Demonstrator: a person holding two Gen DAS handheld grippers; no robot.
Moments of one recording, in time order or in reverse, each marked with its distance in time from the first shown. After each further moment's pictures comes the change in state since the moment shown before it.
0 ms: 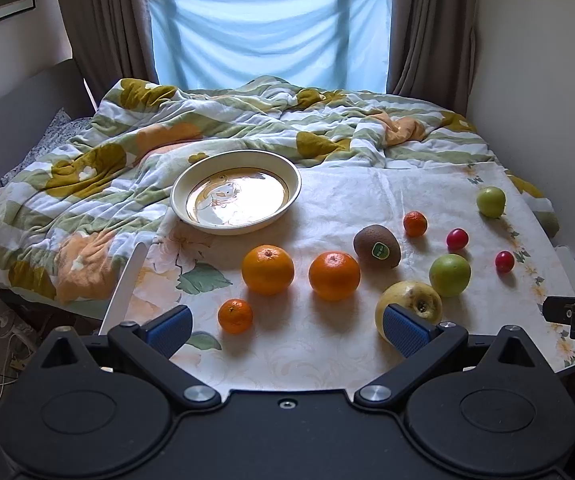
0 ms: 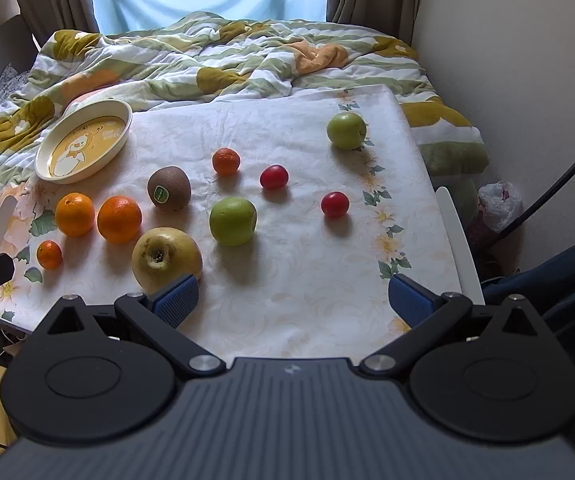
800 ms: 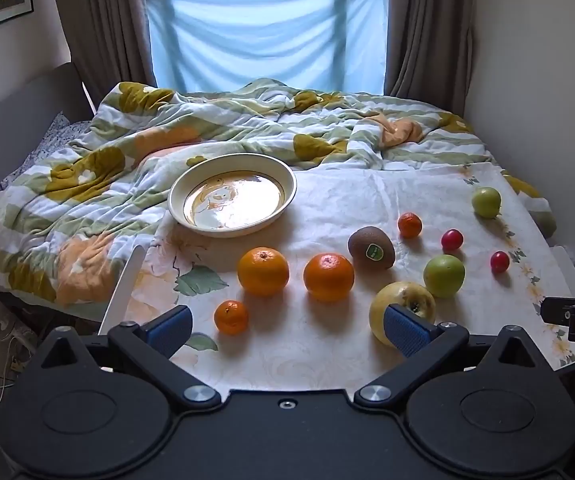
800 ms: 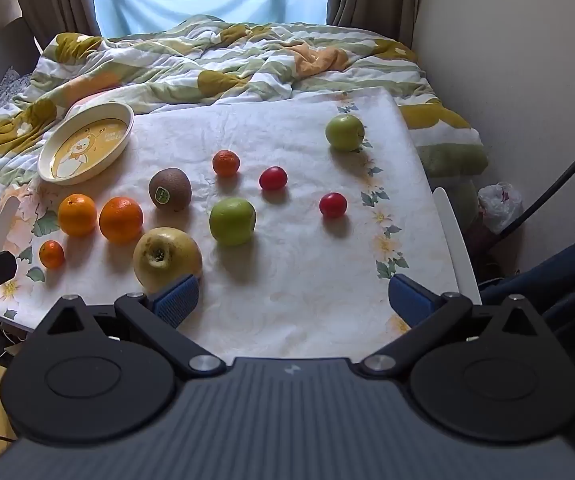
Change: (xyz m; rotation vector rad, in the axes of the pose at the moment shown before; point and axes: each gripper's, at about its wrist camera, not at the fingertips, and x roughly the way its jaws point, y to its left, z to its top) left arm -0.006 -0.009 0.001 0.019 0.003 0.003; right arm -0.006 -0.003 -0.003 -0.003 -0.011 0.002
